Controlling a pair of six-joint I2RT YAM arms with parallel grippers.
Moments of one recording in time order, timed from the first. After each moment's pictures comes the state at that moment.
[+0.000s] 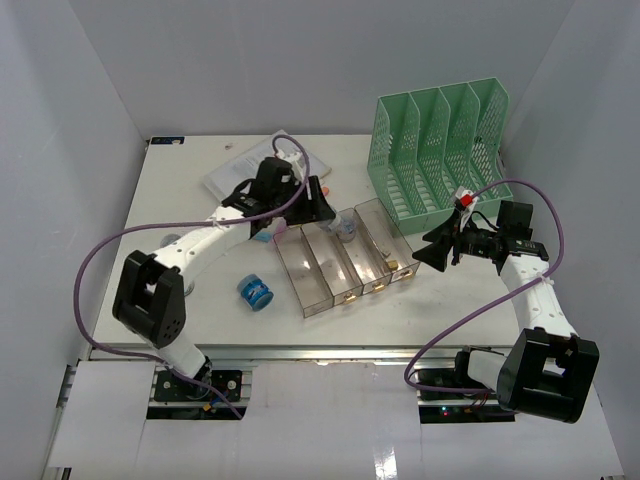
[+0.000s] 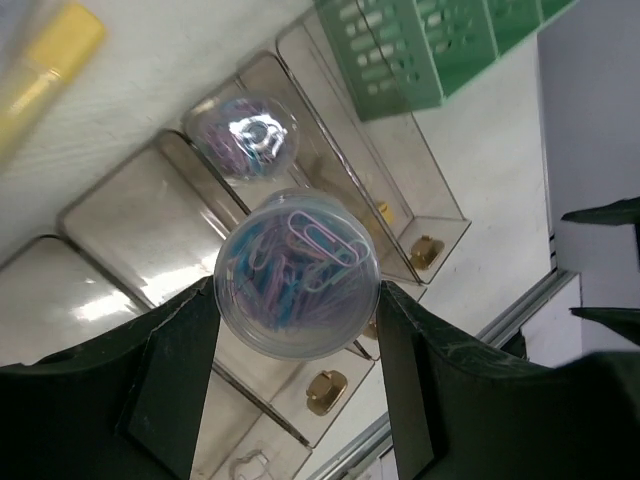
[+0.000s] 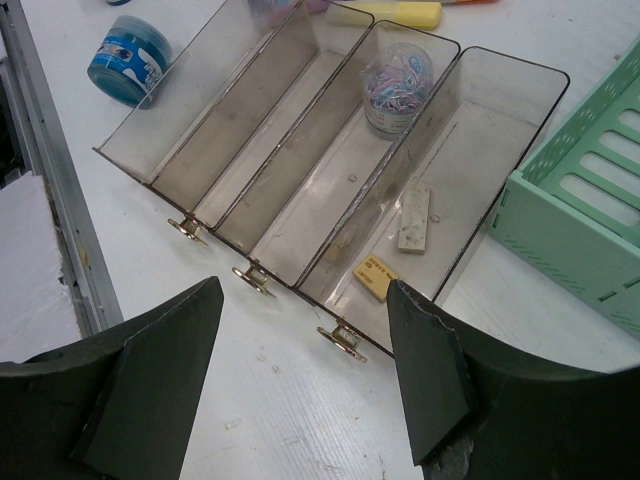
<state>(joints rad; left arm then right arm) -0.56 1.64 1.28 -0.27 0.27 -0.59 -0.17 1.16 0.79 -0.48 -1.18 -0.58</state>
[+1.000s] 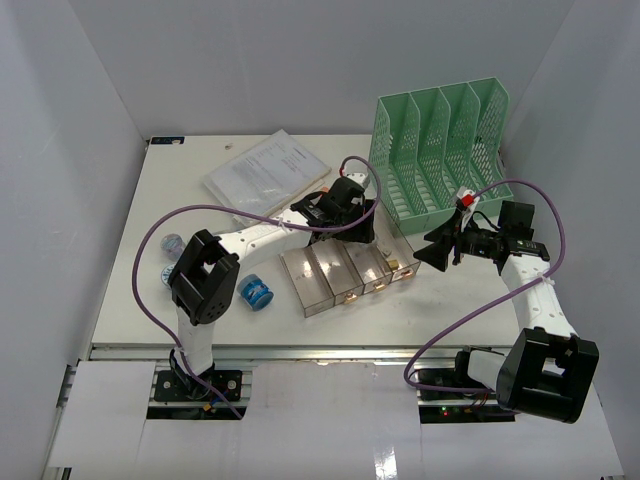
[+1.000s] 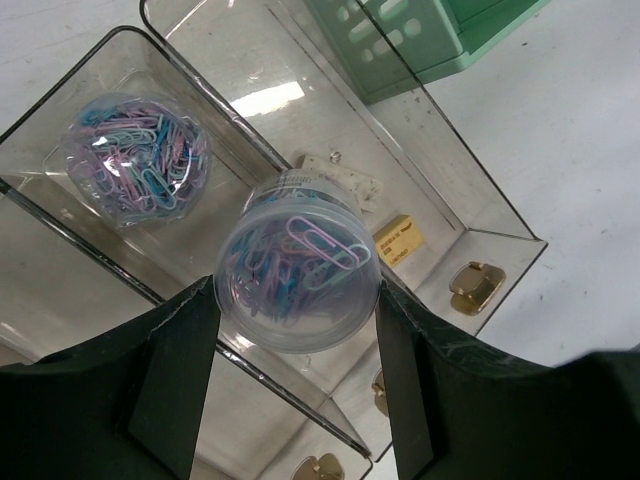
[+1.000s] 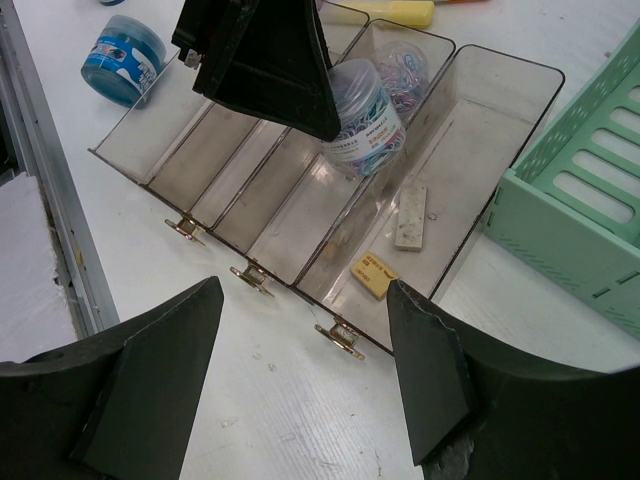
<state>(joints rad) -0.82 1.93 1.52 -0.34 -0.05 -0.52 -0.18 1.16 0.79 -0.48 -1.18 -0.58</state>
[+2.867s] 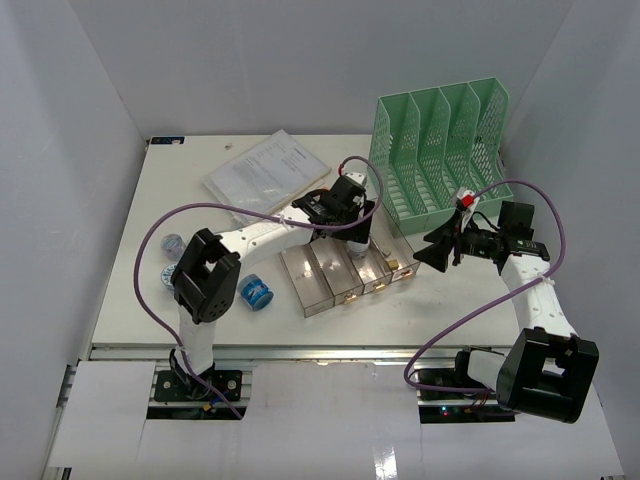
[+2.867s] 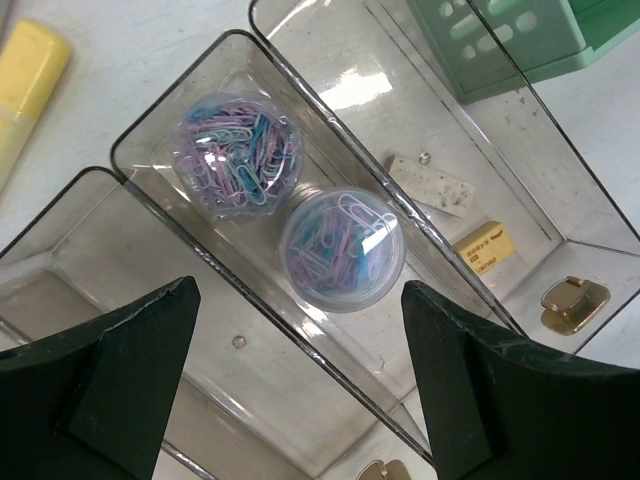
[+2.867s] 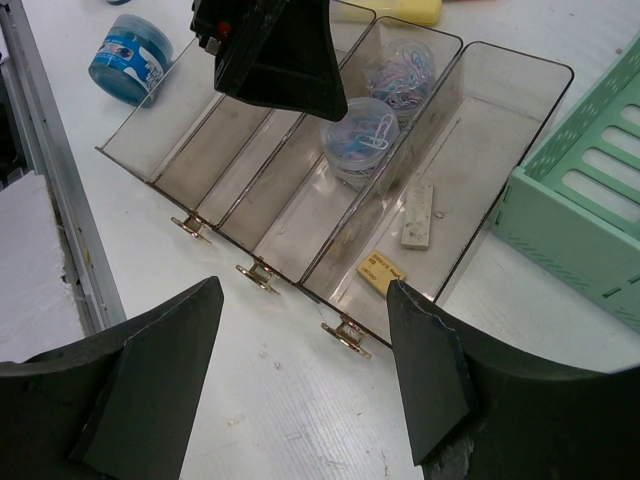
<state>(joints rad) -0.82 1.95 1.57 -0.45 -0.18 -0.43 -0.18 1.16 0.79 -0.49 -1.19 -0.59</state>
